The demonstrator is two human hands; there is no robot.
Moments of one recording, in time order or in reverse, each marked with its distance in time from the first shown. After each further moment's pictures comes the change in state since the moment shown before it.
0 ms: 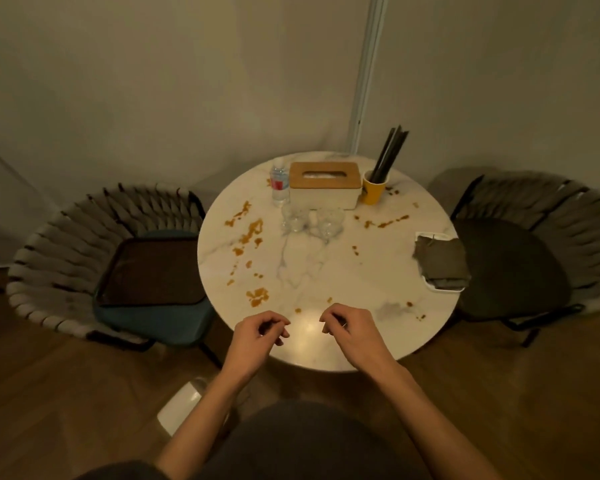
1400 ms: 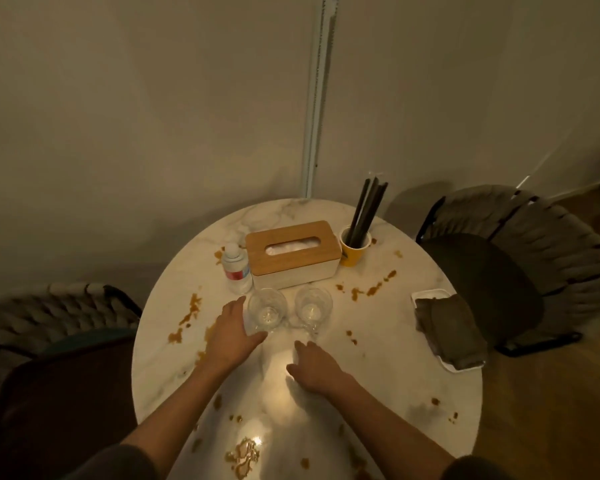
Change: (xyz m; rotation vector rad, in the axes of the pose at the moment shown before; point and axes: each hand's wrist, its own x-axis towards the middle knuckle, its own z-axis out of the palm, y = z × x) left_hand 0.355 0.001 -0.026 0.511 -0.153 0.073; right_hand 0.279 0.025 0.043 -0.356 -0.312 0.483
